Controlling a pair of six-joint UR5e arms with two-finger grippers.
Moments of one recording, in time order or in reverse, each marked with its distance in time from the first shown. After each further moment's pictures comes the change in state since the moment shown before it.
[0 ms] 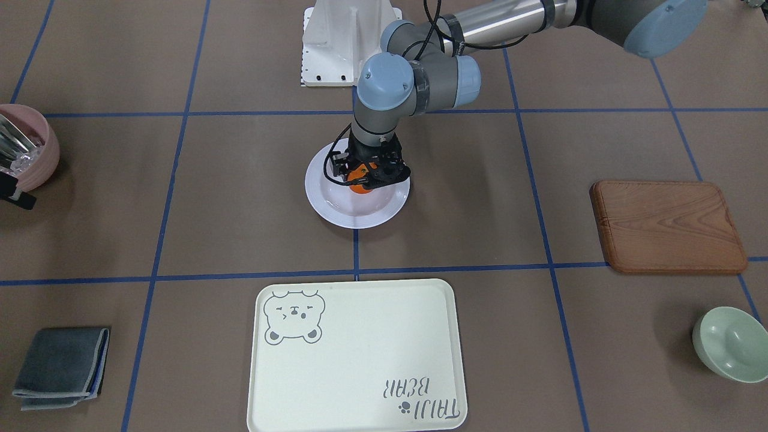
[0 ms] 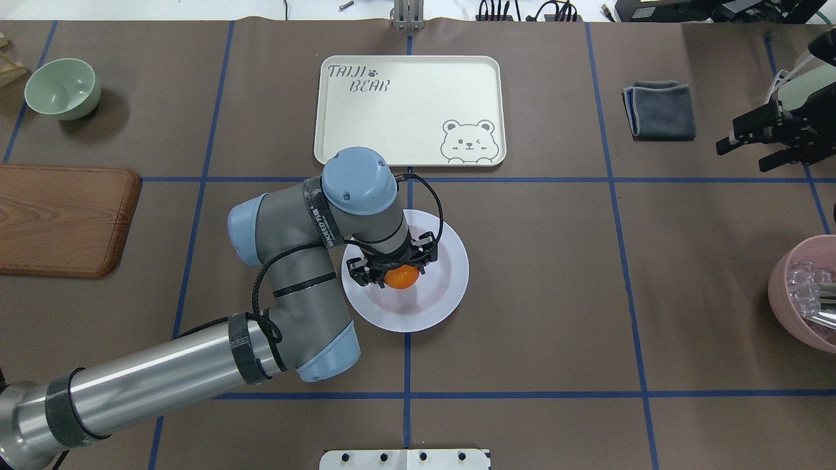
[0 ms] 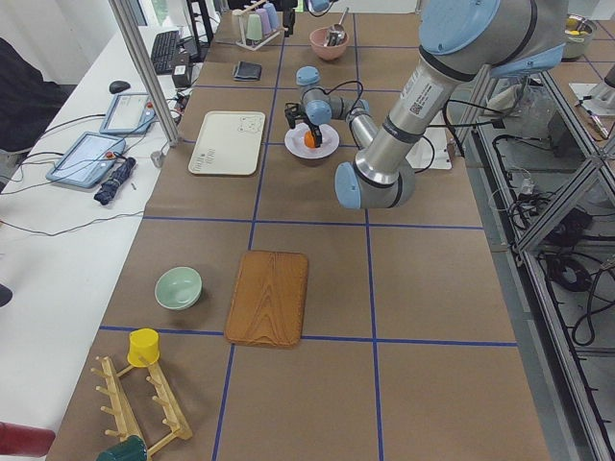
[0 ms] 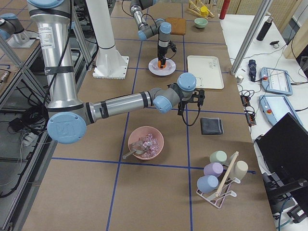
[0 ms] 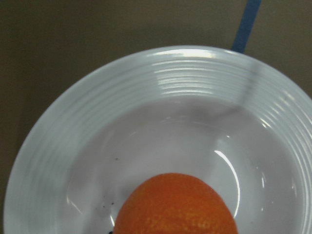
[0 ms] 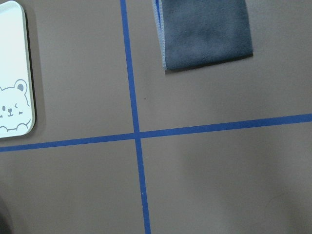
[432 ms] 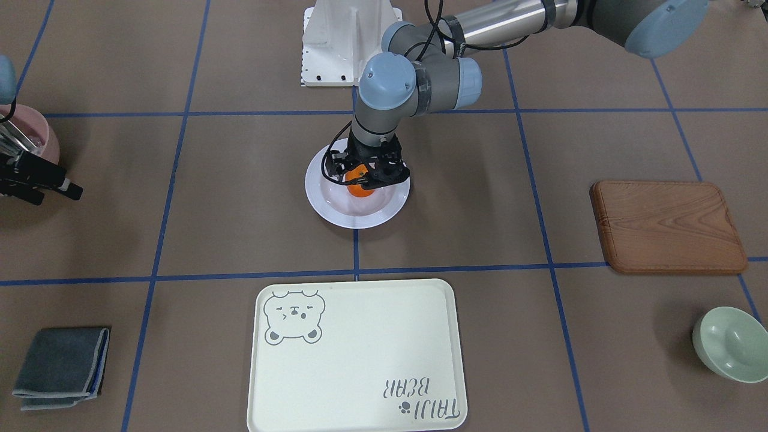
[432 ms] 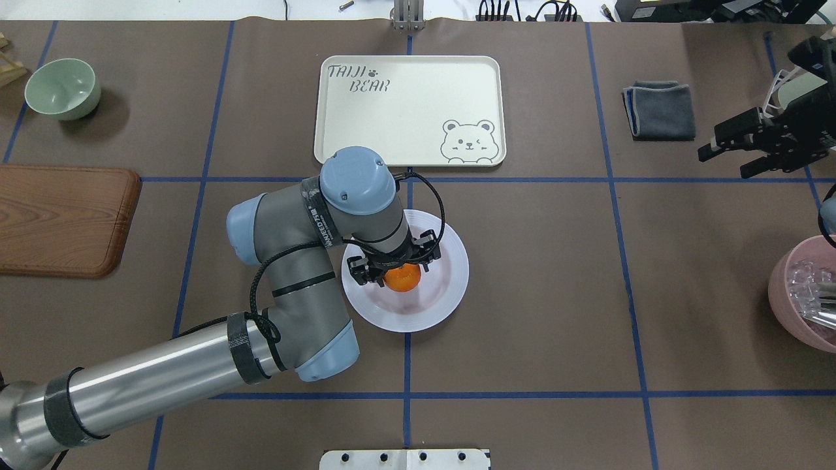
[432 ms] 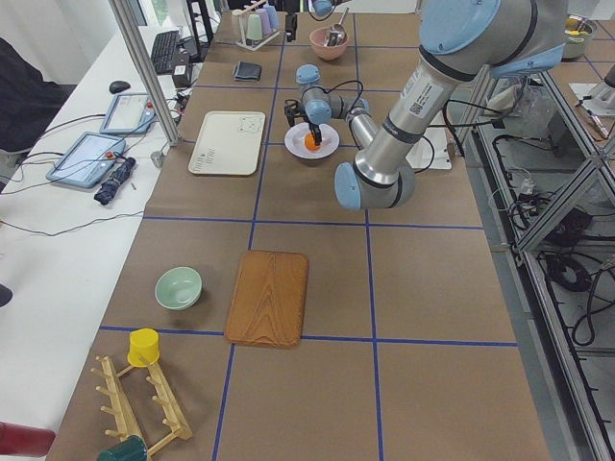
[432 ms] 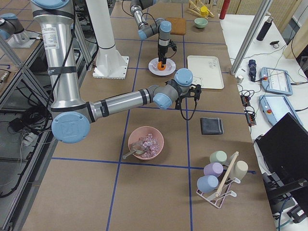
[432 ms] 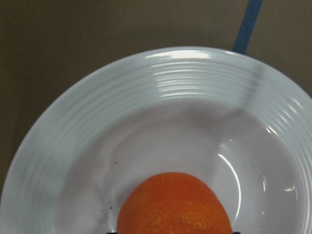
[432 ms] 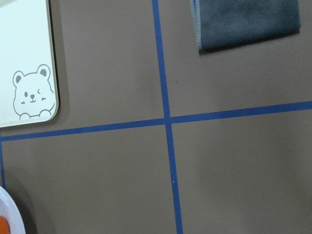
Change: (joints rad) left arm -0.023 0.007 -0.038 -0.025 -0.001 0.010; right arm -0.074 0.006 0.032 0.067 -0.023 0.101
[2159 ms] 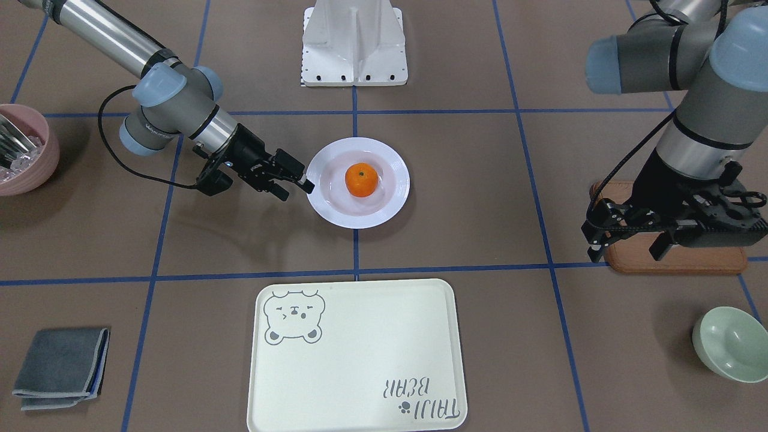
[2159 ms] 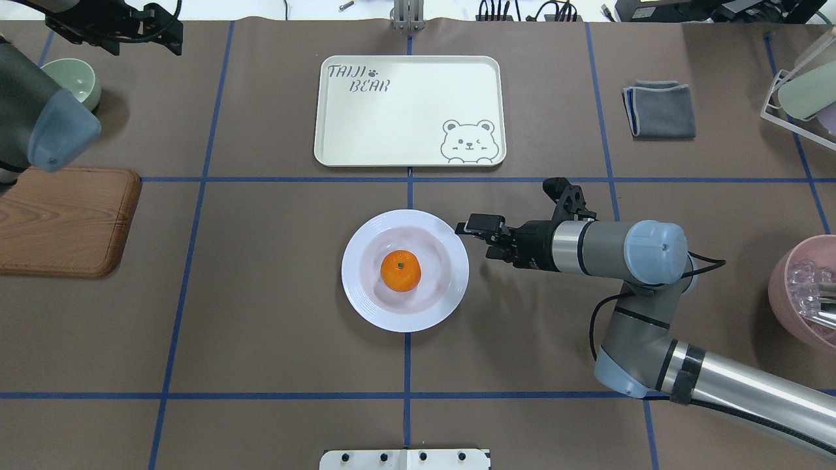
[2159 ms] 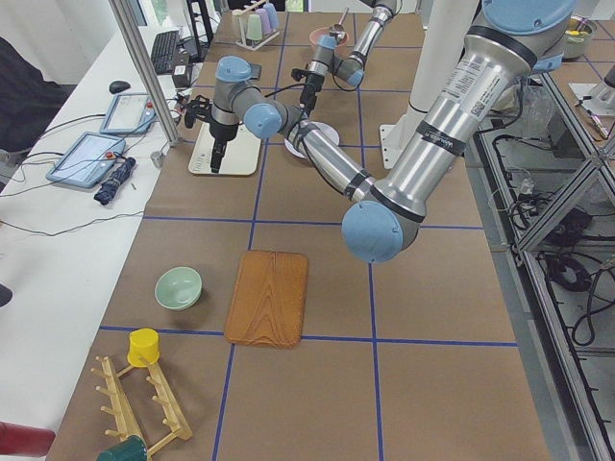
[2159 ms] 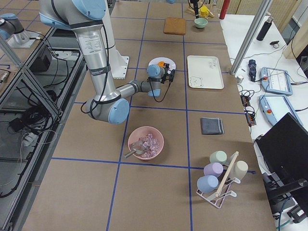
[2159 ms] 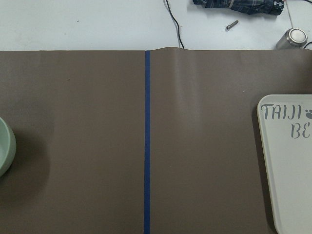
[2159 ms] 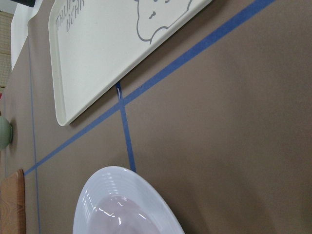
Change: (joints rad) left arm -0.595 0.276 -0.228 0.114 -0.009 0.764; right arm -0.655 0.253 -0.293 0.792 -0.774 0.801
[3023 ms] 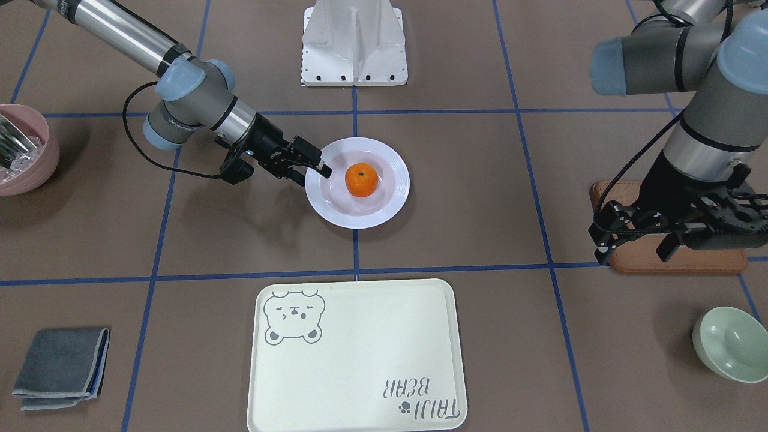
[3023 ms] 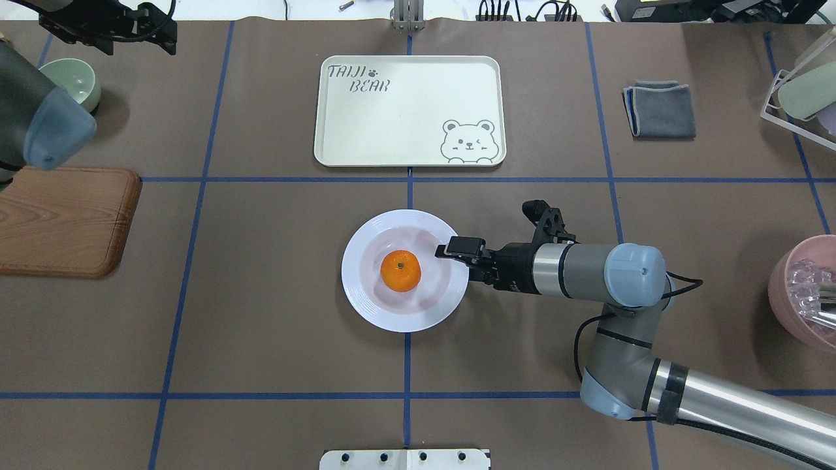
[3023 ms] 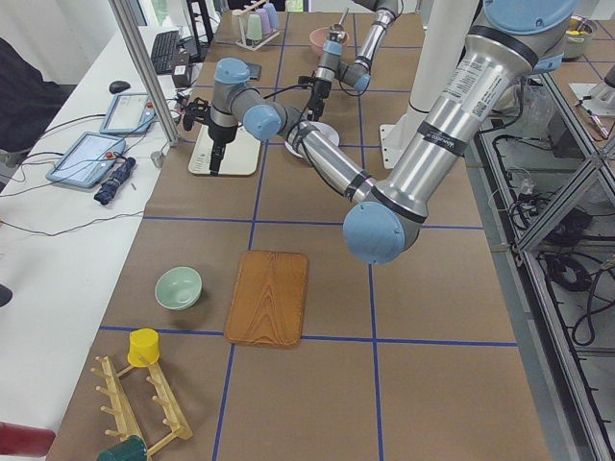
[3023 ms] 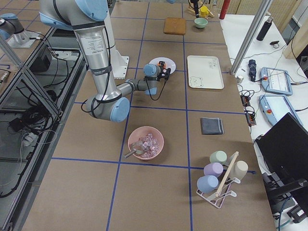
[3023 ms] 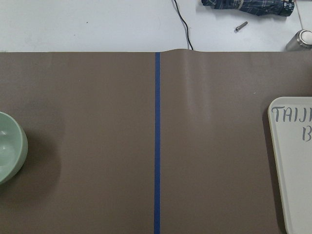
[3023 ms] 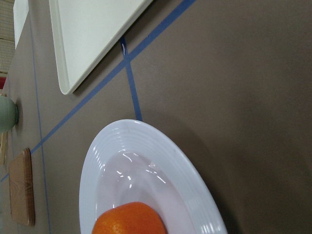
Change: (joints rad) left arm -0.007 0.004 0.004 0.003 0.000 0.002; right arm -0.064 0.027 -0.007 0.015 -0.020 0.019
